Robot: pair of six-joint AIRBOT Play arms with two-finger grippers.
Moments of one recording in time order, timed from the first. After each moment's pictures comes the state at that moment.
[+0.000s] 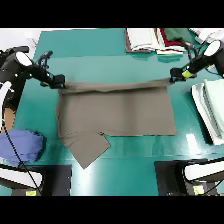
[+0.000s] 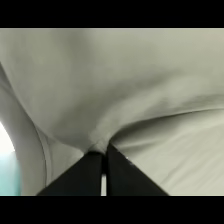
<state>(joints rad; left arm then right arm) 0.01 -1.62 1.45 1.18 -1.19 -1.41 -0.14 -1.59 1.51 -1.30 1.30 1.40</state>
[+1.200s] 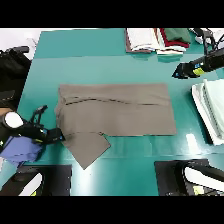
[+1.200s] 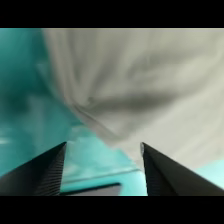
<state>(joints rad) 0.01 -0.81 0.47 1.17 -1.26 -1.62 -0.05 -1.22 1.44 -1.30 1.34 1.40</state>
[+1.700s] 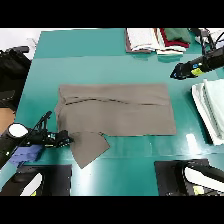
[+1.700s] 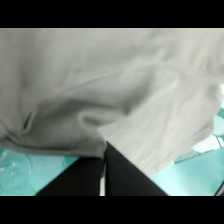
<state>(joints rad) 0.01 -0.77 0.33 0.88 -1.12 -1.51 -0.04 -1.21 1.44 -1.30 1.36 1.40</state>
